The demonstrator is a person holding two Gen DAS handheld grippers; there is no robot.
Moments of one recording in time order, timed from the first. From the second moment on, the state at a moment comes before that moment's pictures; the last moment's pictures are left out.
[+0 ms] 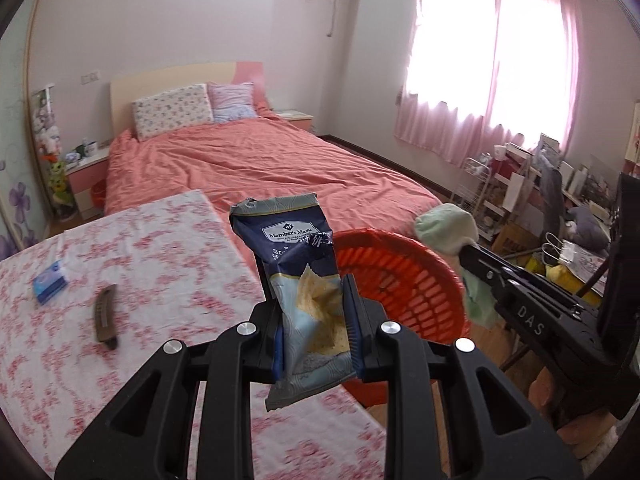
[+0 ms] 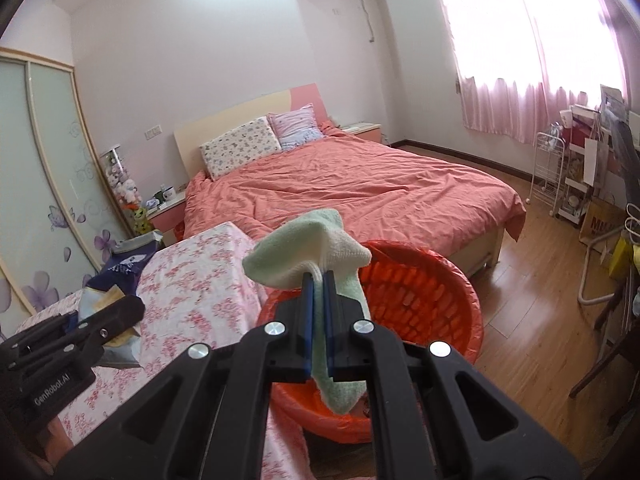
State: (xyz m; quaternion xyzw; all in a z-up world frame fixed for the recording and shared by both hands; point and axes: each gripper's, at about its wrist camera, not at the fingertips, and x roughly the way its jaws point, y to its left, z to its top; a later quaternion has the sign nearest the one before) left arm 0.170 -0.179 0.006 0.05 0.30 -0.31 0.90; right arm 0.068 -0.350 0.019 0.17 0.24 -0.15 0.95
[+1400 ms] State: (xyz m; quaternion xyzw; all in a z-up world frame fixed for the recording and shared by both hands) left arm 0.235 0.033 -0.051 0.02 0.39 0.02 0.92; right arm 0.165 -0.237 -0.039 0.10 0.36 -0.04 0.93
